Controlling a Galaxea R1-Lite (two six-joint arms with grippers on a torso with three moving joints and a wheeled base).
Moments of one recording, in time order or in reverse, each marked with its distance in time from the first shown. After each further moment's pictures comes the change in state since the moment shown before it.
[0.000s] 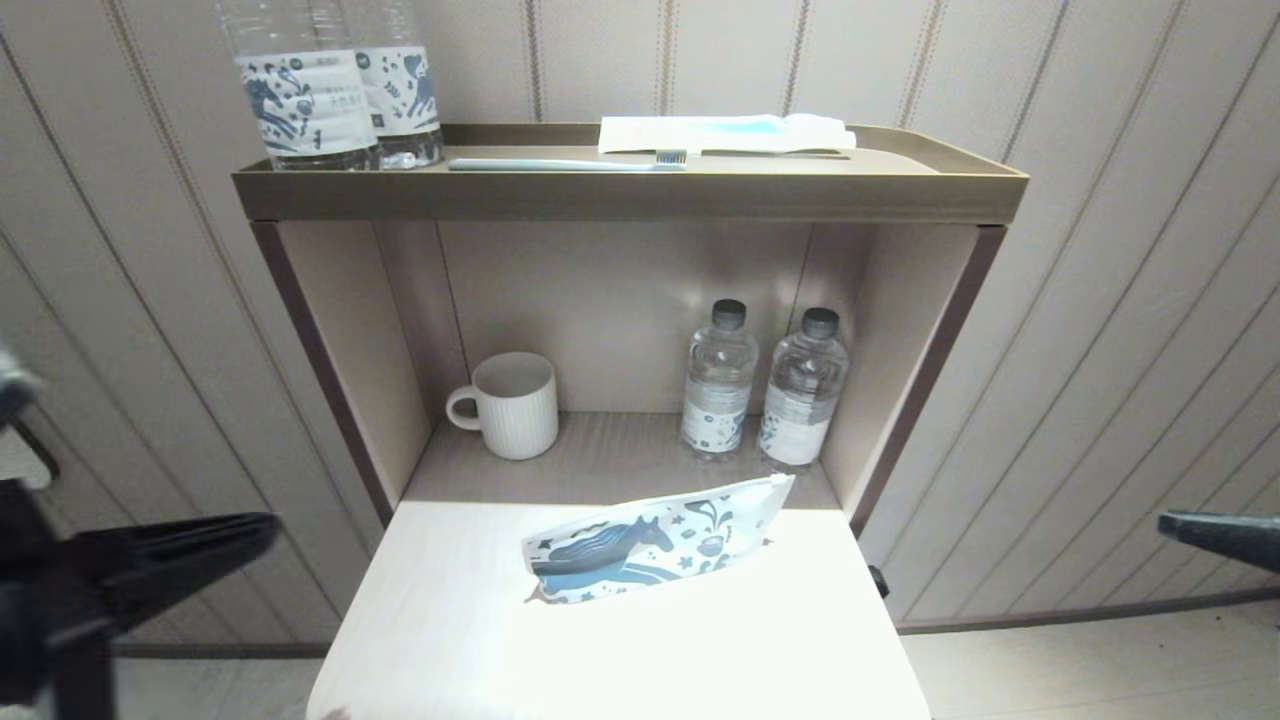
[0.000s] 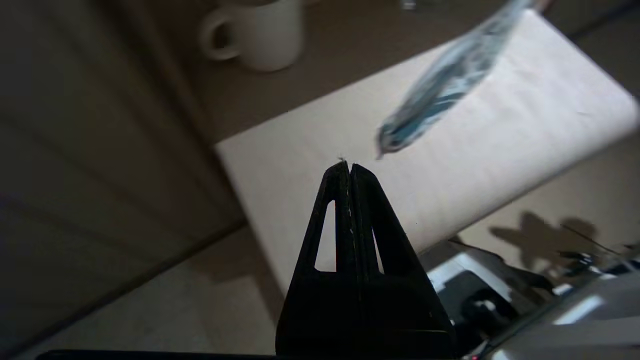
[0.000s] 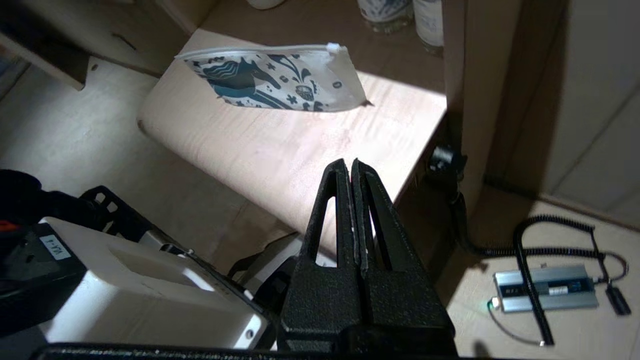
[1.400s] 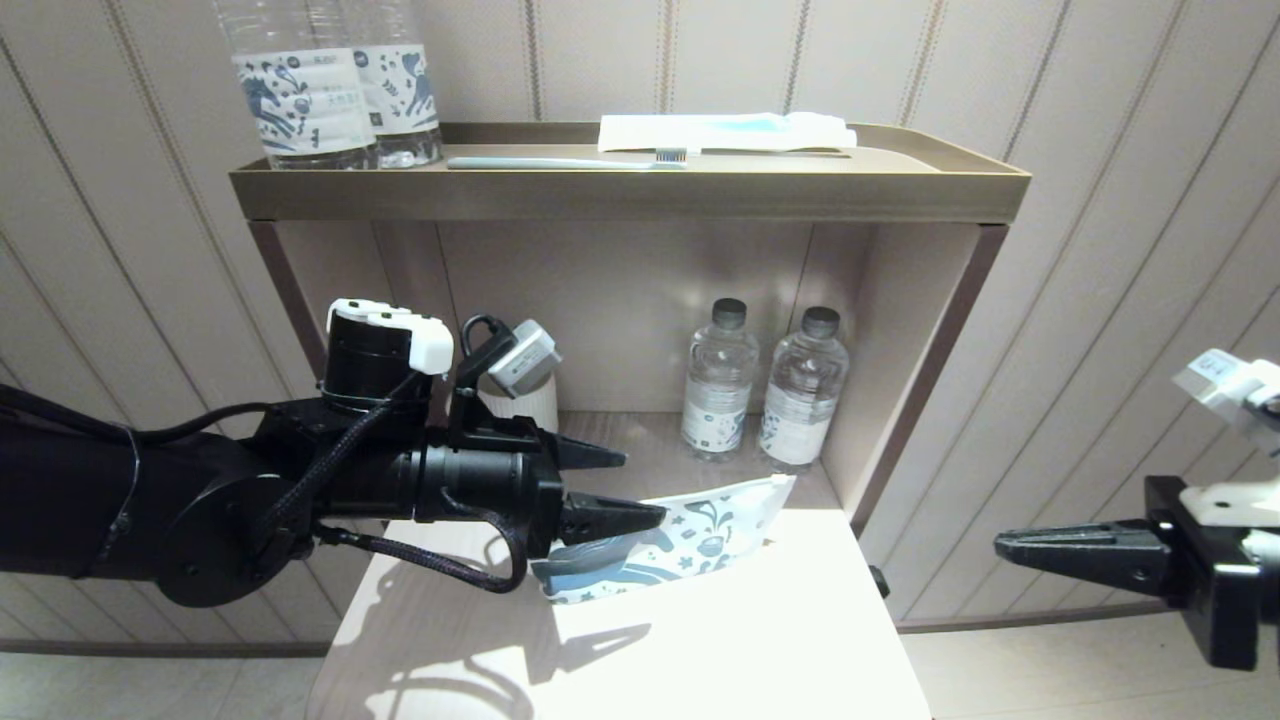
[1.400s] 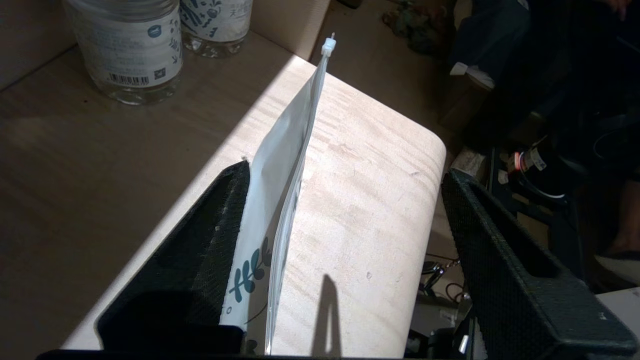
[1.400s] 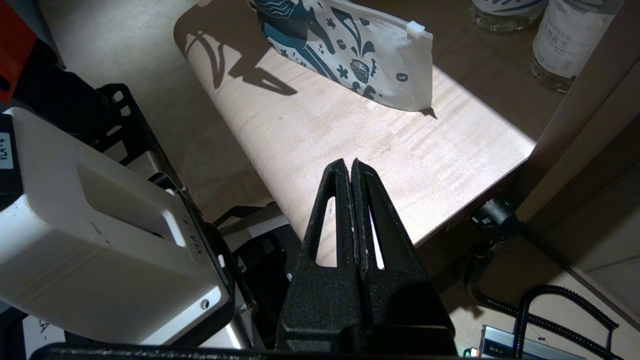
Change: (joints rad) left arm 0.086 0.876 -0.132 -0.744 -0.880 0.011; right arm 0.226 0.281 0.132 -0.289 0.095 -0.263
